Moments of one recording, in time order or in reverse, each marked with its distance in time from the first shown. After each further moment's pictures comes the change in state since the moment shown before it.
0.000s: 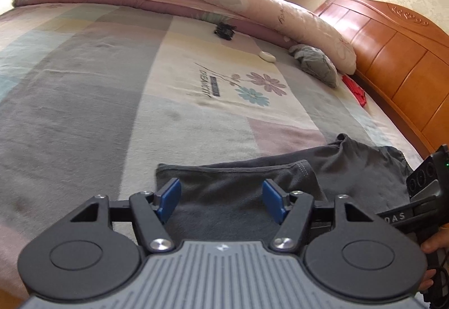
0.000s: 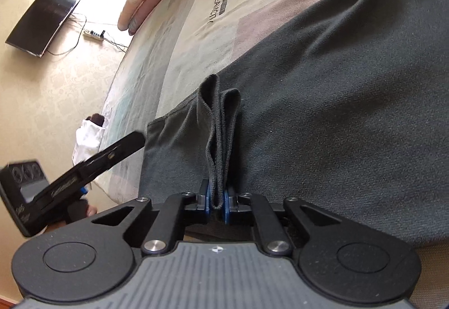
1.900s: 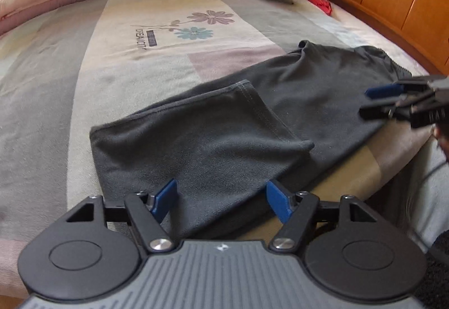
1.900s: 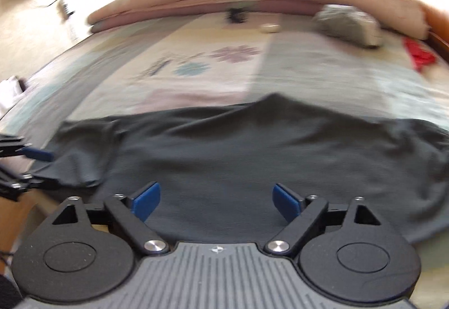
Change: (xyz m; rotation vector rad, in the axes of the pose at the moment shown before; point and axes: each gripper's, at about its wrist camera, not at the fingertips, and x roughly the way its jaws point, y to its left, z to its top) left arm -0.003 -0.072 -0.036 0.333 0.201 0.034; right arm -0.128 -0.020 -0.015 -0.440 -0.311 -0.535
